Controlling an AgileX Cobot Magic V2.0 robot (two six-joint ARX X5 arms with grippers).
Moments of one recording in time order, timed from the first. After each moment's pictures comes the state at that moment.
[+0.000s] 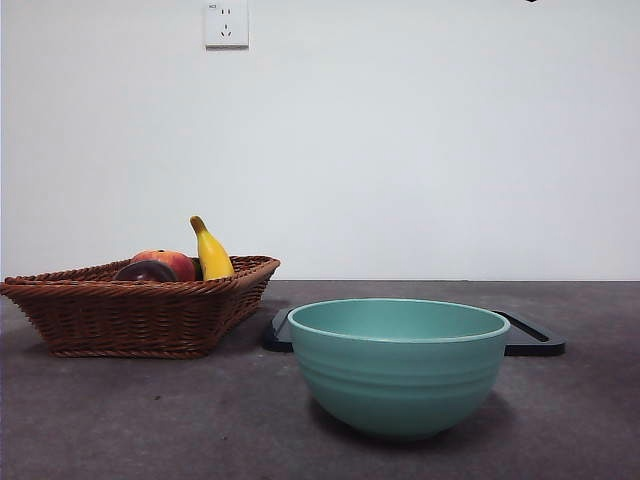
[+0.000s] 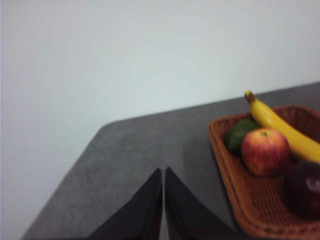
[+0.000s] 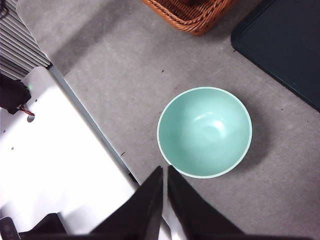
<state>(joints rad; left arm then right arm) 0.06 0.11 0.12 0.03 0.03 0.22 0.60 0.95 1.07 -0.98 -0.42 0.05</state>
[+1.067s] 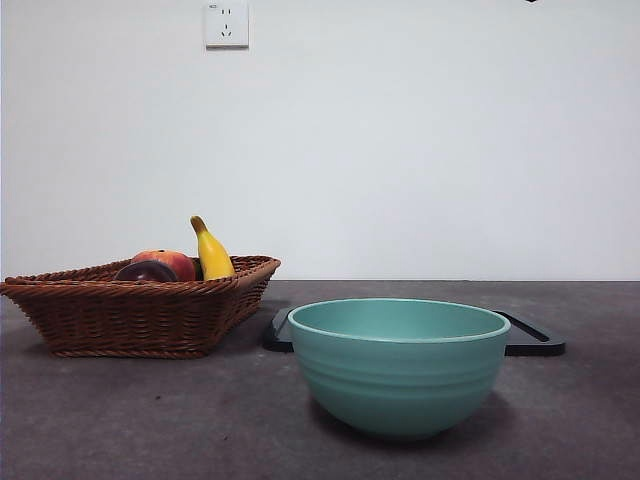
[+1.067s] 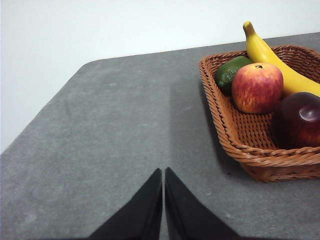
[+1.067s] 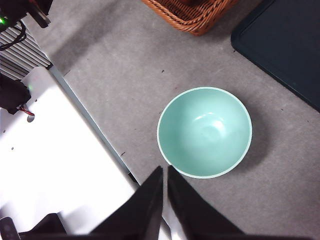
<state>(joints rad) 0.06 0.00 0.03 -0.18 0.02 0.14 0.60 0.95 1.07 -0.98 -0.42 0.05</state>
